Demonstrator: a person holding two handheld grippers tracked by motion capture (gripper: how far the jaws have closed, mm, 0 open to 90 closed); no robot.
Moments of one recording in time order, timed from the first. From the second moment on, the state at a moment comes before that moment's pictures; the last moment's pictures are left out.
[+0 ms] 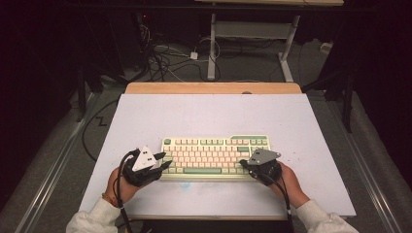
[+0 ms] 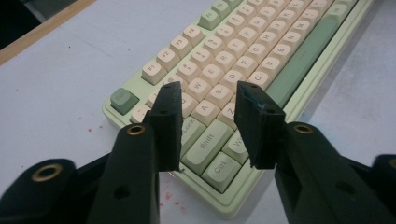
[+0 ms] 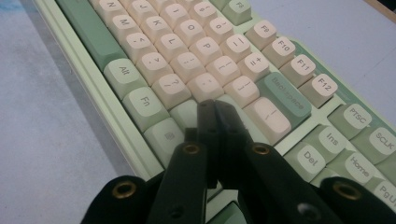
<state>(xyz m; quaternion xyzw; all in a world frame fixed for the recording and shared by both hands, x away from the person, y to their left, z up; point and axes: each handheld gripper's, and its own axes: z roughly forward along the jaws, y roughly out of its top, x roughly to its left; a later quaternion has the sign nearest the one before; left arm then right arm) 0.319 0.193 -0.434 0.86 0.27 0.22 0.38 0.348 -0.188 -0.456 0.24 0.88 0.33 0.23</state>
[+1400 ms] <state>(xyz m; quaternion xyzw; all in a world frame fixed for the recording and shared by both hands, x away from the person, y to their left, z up) 0.356 0.142 -0.450 0.89 0.25 0.15 0.34 0.347 -0.188 -0.457 0.24 0.88 0.33 0.24</state>
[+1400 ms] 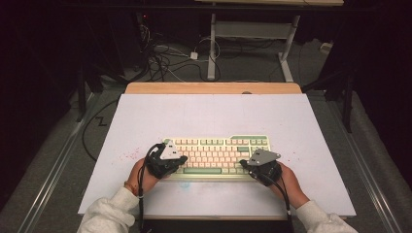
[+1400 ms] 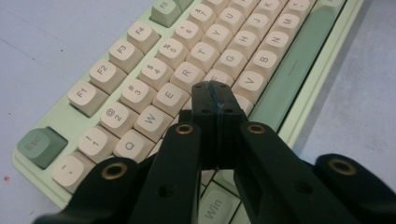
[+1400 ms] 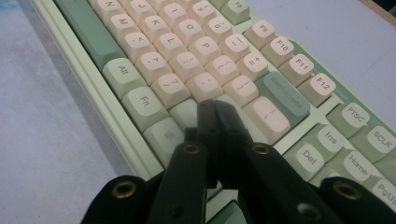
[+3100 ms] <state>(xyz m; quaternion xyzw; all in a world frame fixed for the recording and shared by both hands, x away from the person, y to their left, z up) 0.346 0.151 -0.438 0.86 0.23 0.23 0.38 0.339 -0.199 -0.444 0.25 0.85 0.38 0.26</state>
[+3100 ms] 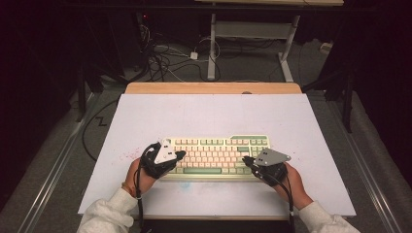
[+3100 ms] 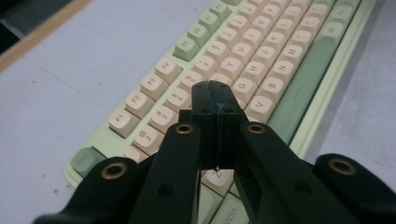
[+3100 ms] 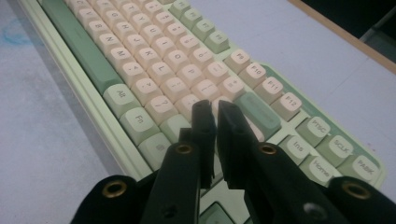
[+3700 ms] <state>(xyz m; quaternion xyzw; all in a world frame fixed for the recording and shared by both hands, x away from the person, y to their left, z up) 0.341 0.143 -0.446 0.85 0.24 0.28 0.38 0.338 -0.202 -0.438 0.25 0.84 0.40 0.27</state>
